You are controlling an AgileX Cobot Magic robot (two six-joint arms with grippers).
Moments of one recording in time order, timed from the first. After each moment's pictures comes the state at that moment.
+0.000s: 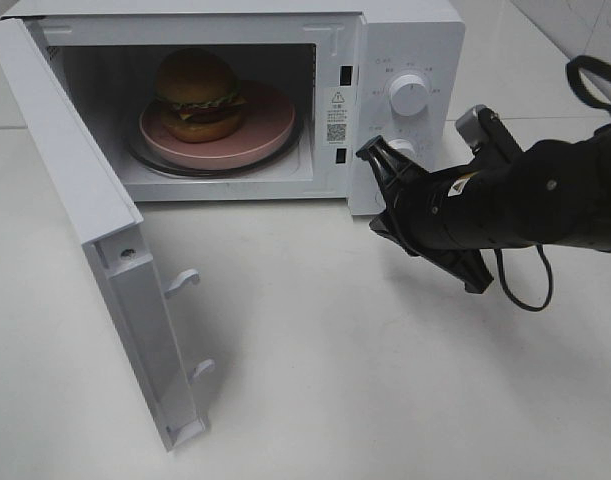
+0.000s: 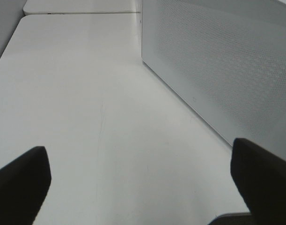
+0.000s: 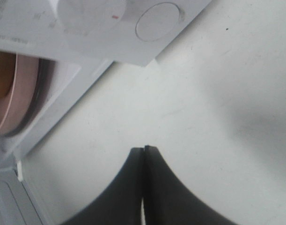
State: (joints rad) left arm 0.08 0.00 -0.52 -0.15 1.09 0.12; right arm 0.53 1.71 -0.71 0.44 -0.28 0.71
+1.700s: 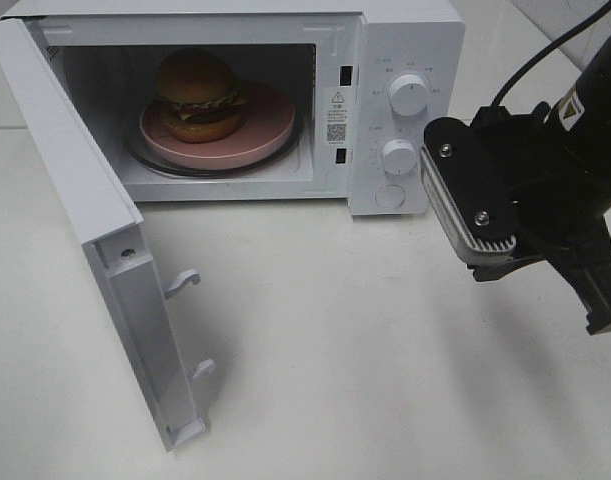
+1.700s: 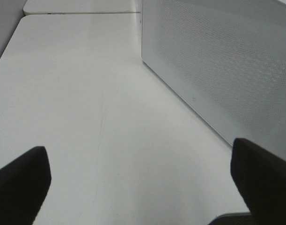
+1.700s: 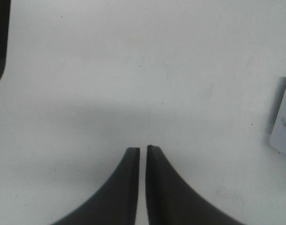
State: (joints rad) left arm 0.08 0.00 -0.52 -0.15 1.09 0.12; right arm 0.52 1.40 -0.93 -0.02 0.82 -1.24
